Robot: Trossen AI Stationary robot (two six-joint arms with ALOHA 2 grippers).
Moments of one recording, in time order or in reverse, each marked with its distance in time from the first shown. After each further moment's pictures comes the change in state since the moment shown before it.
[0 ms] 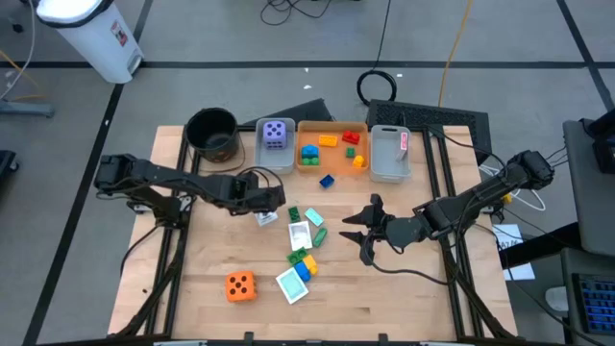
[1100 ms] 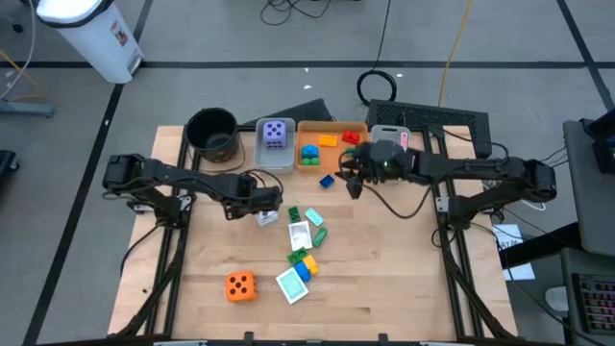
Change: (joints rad) left arm 0.048 0.082 0.000 -0.124 0.115 -0.130; right arm -0.672 0.000 0.000 -0.003 -0.498 -0.184
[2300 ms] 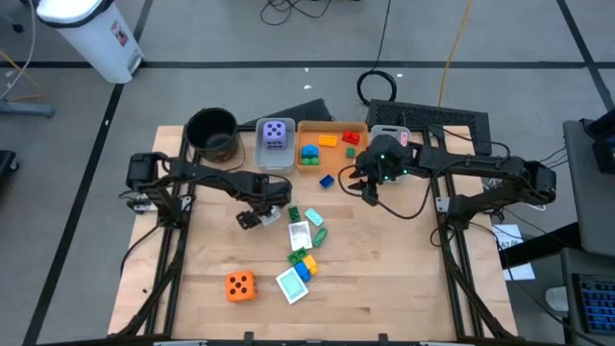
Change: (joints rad) left arm 0.095 0.179 0.001 0.129 0.271 -0.232; right arm -0.102 0.000 0.000 -0.250 -0.265 -0.343
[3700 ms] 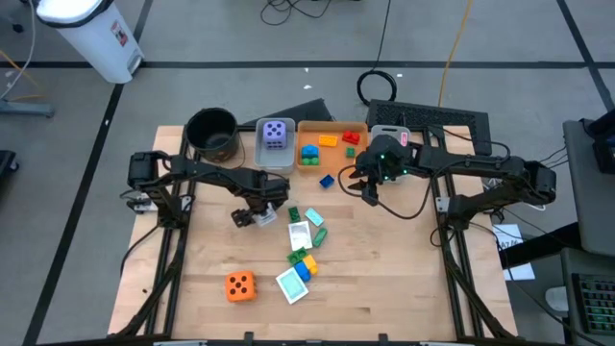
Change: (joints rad) left arm 0.038 0.002 -0.002 -0.070 0.066 0.067; right arm 0.000 0.000 0.000 0.000 0.000 -0.004
